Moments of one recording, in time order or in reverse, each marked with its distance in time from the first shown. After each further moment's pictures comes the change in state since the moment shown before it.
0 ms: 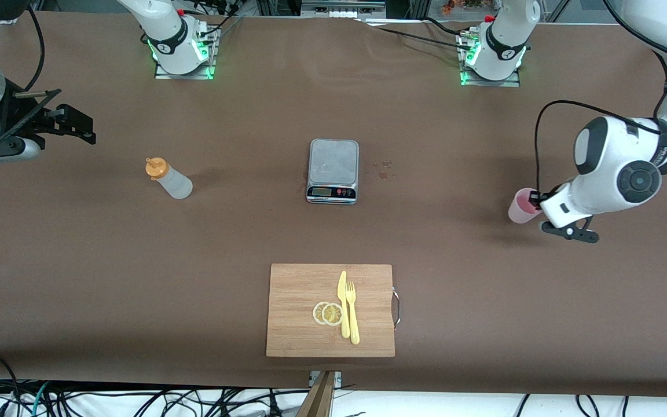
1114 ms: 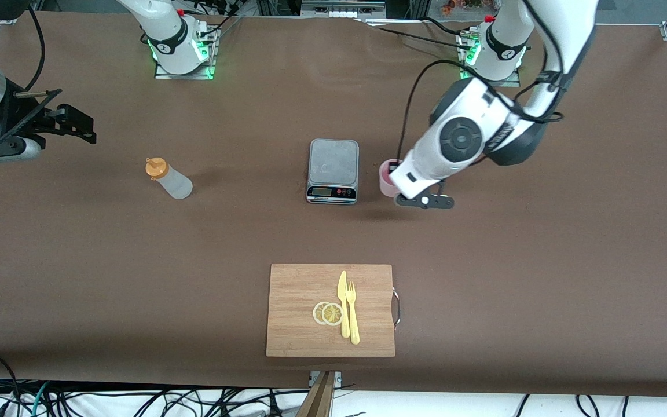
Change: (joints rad) left arm -0.363 0.105 -0.201 0.229 -0.163 -0.131 -0.702; right arm 0.001 0.000 0.001 0.000 0.000 -0.002 0.000
